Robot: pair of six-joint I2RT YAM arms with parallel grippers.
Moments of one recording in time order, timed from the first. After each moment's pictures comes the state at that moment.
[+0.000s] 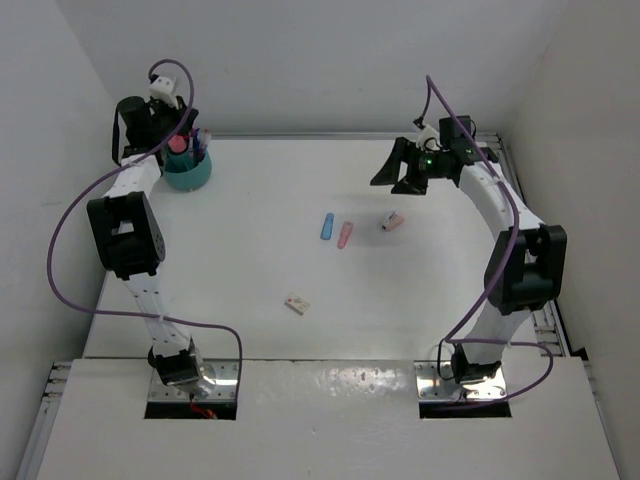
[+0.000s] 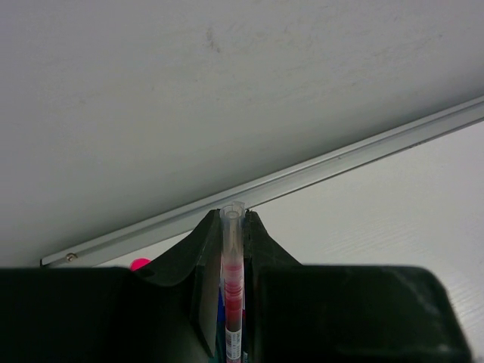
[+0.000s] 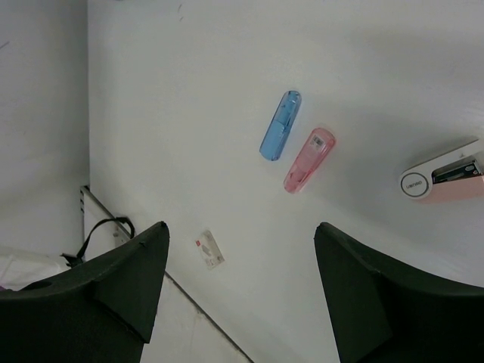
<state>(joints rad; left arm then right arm) 0.24 2.10 1.73 0.31 0.59 0.11 0.08 1.77 1.48 -0.56 -0.68 0.34</state>
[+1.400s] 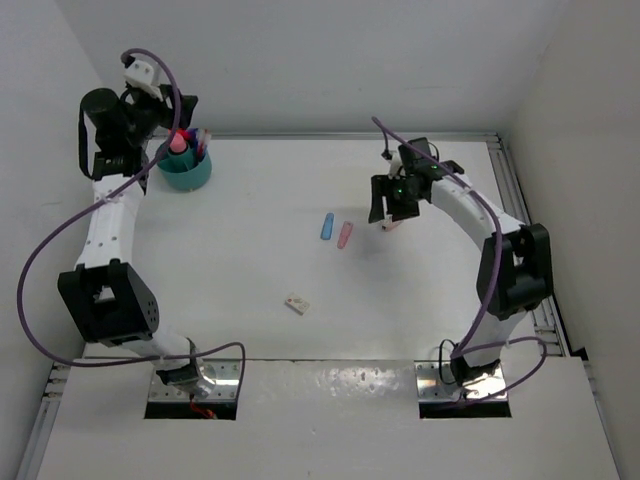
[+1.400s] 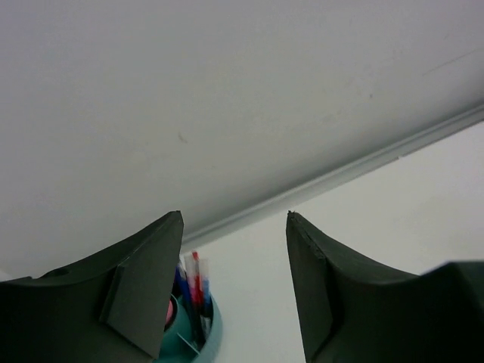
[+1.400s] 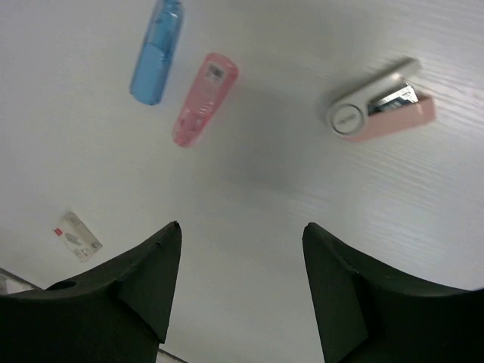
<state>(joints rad) 0.22 1.56 1.52 0.19 0.60 0.10 0.25 1.74 1.35 -0.68 -0.24 0.16</state>
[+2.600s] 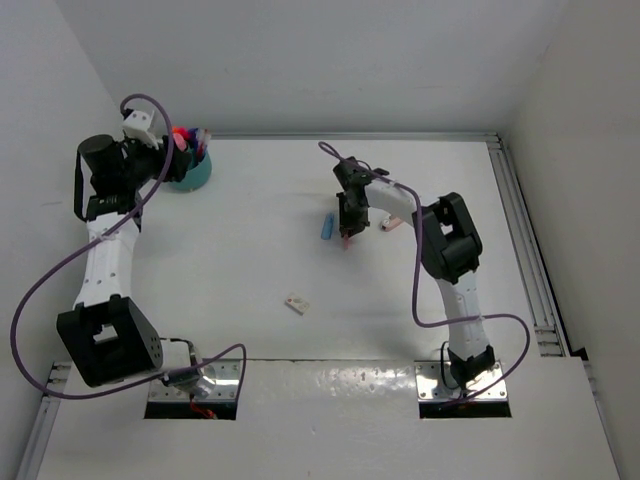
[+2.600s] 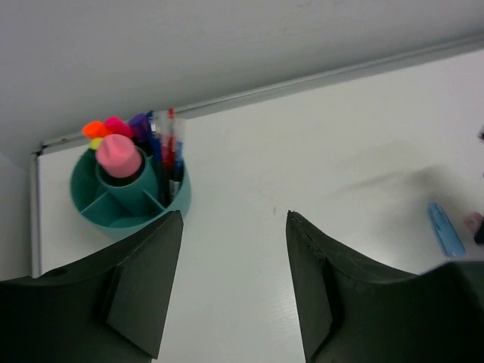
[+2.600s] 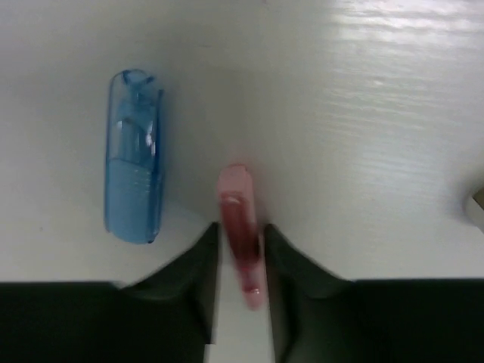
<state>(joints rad) 0.31 1.33 1.18 -0.04 0.58 0.10 0.50 2.22 1.64 -0.67 0.06 0.47</state>
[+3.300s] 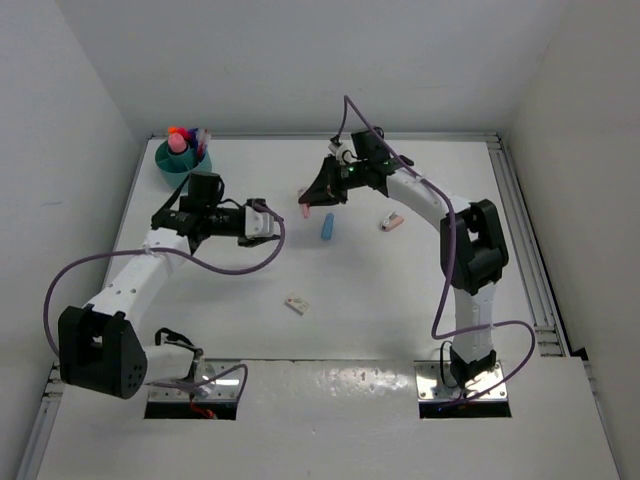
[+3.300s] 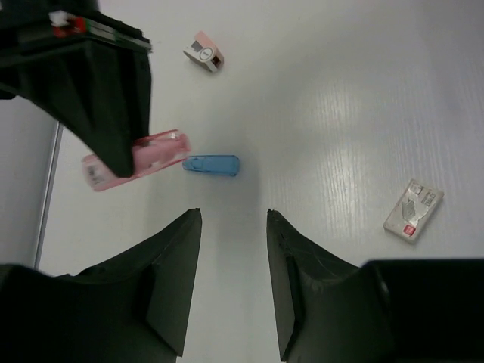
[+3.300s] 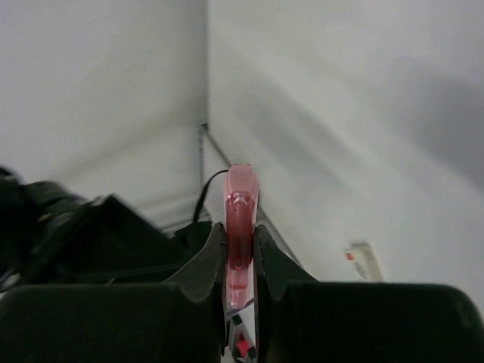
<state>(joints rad) -0.20 1.27 1.03 -0.51 1.02 1.15 0.43 2.04 1.61 -0.34 -0.80 0.80</state>
